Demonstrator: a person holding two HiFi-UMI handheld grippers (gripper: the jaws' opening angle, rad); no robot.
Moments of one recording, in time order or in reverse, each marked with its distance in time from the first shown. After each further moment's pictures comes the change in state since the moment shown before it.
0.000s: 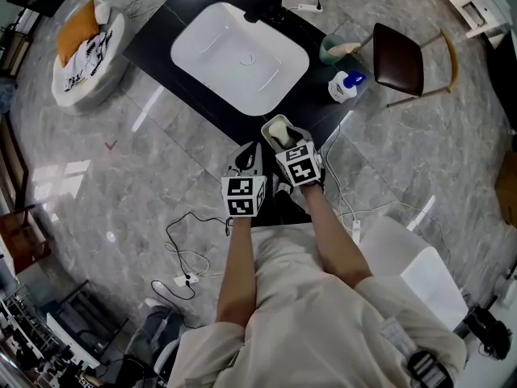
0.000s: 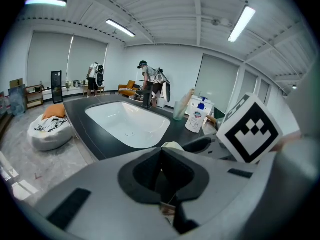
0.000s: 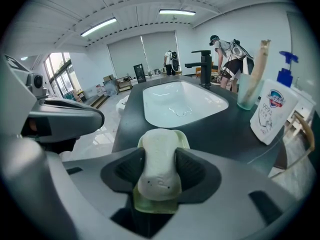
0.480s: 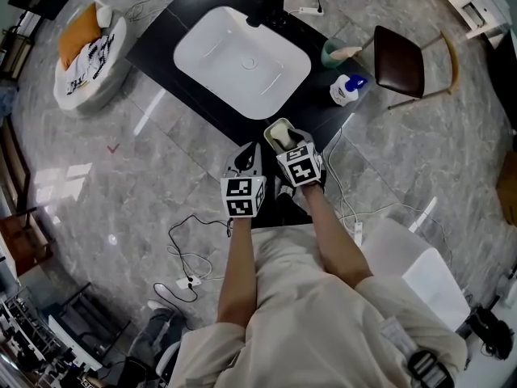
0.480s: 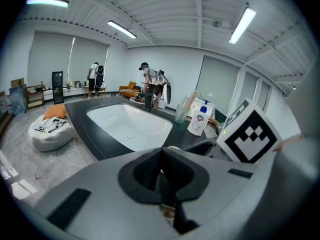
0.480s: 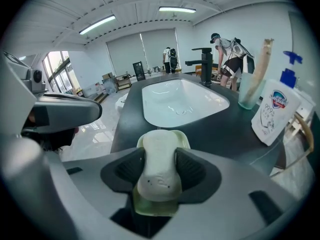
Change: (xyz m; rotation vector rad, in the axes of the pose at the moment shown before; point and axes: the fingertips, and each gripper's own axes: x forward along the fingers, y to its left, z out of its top) left arm -0.002 0.011 0.010 -0.012 -0.019 0.003; right arm 0.003 0.002 0.003 -0.006 0.031 -0.002
